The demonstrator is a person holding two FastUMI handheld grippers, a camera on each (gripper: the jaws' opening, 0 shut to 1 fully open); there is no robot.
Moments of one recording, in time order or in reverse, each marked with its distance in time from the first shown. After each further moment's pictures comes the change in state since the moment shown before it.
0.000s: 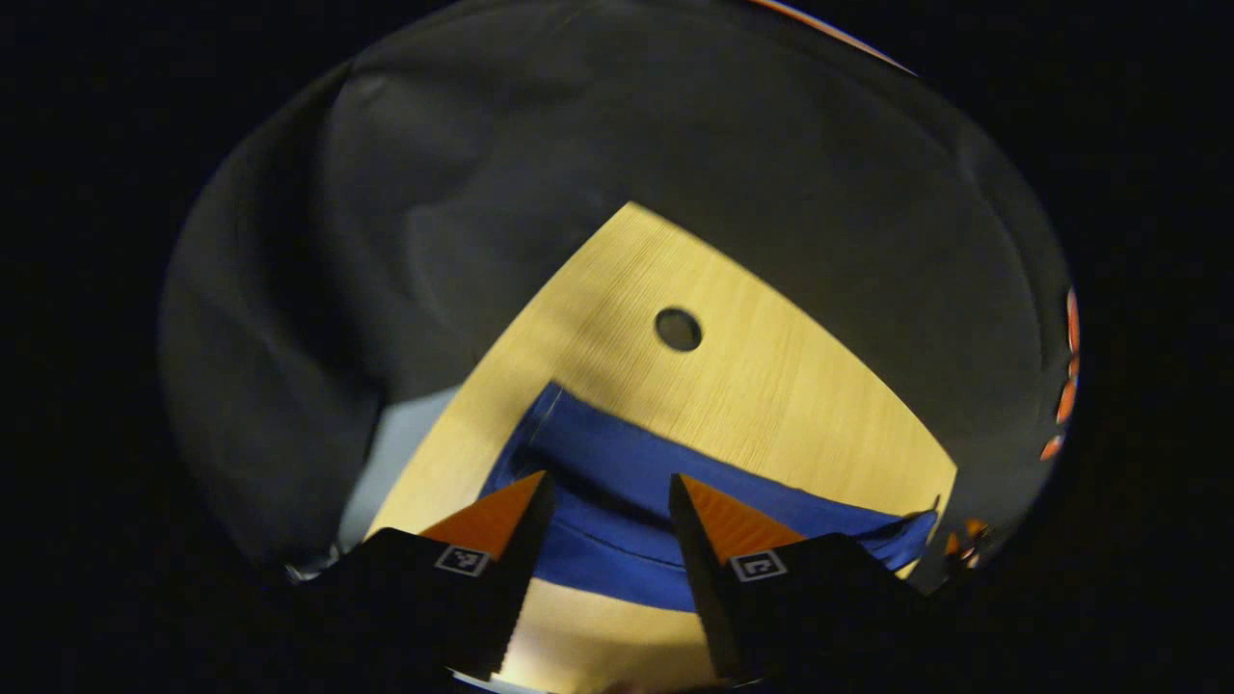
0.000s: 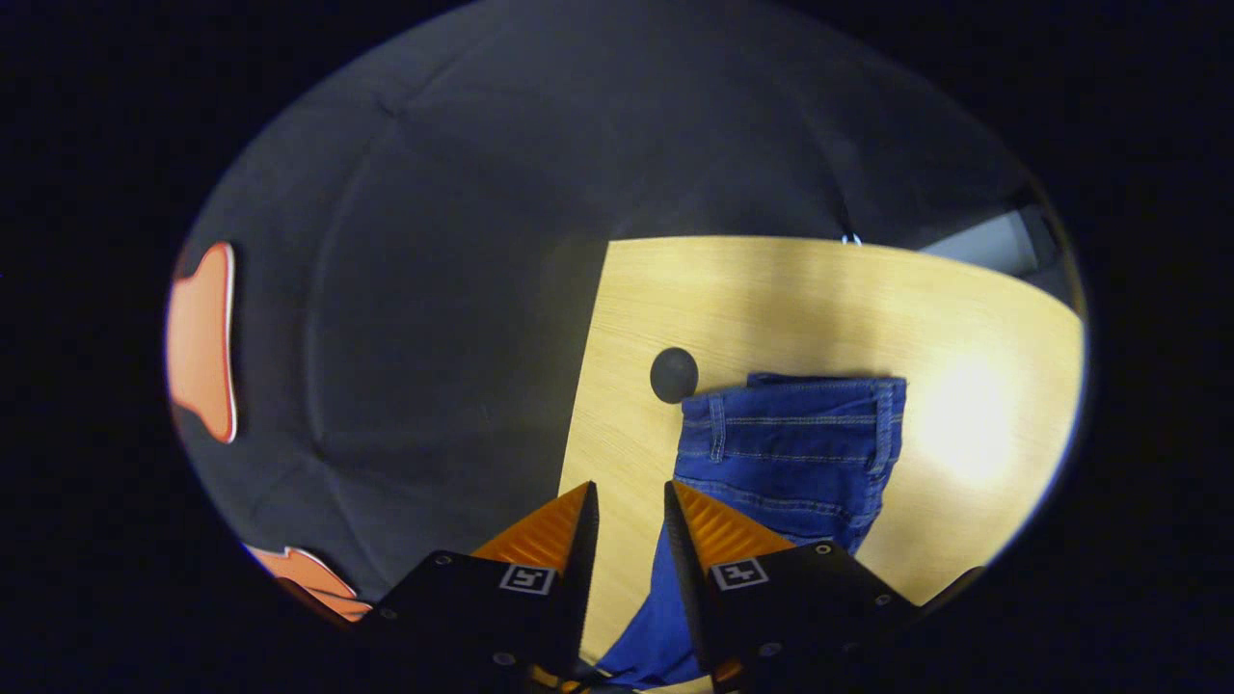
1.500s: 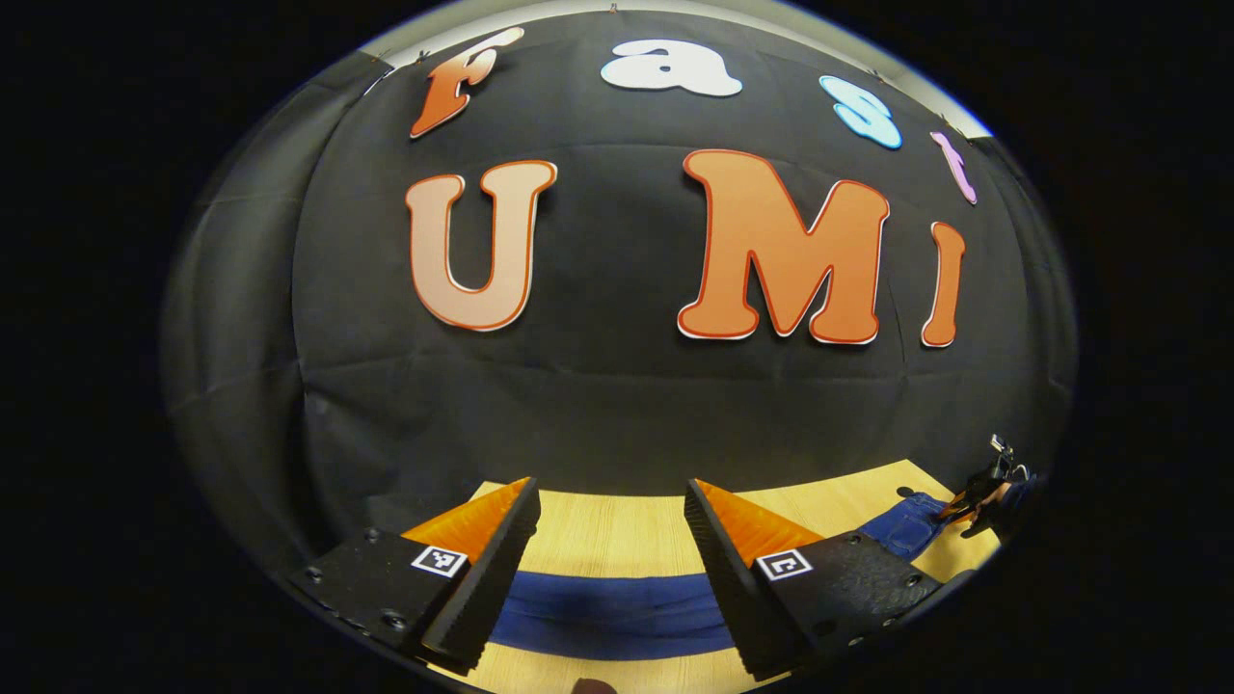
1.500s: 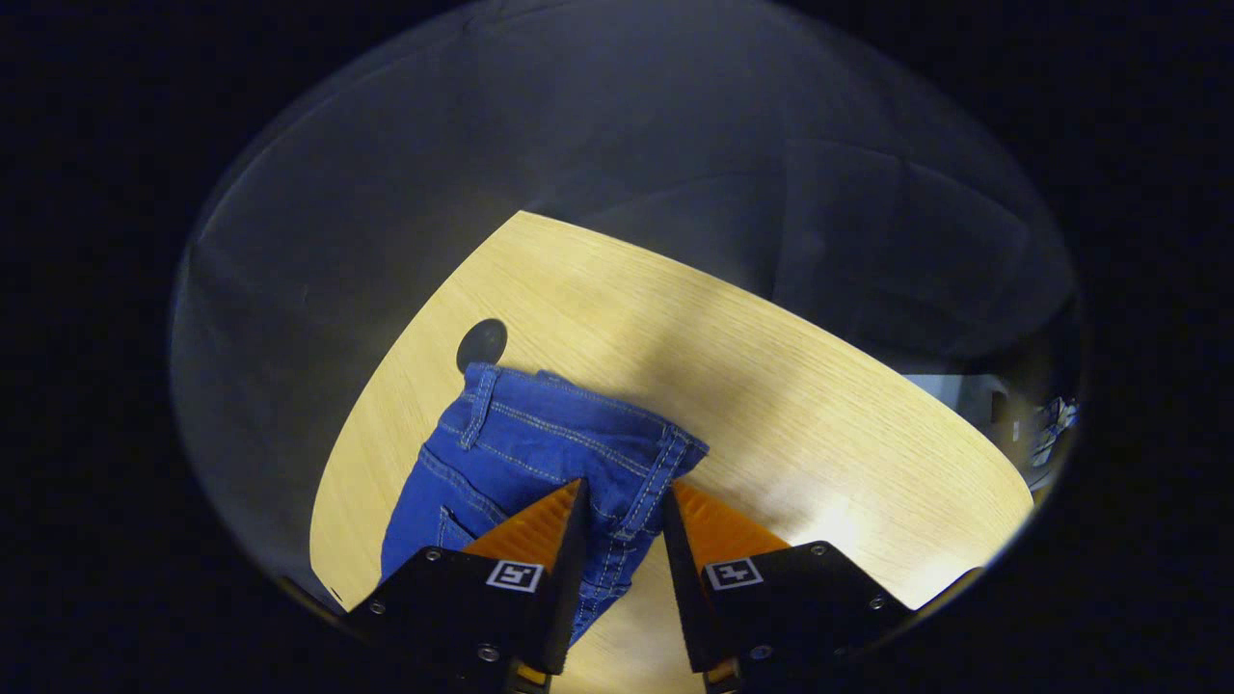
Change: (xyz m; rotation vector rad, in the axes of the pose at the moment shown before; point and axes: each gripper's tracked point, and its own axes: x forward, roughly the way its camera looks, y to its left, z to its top) left arm -0.236 -0.179 -0.052 0.411 -0.862 -0.174; right arm 0.036 -0.152 0.002 -0.454 -0.101 -0.340
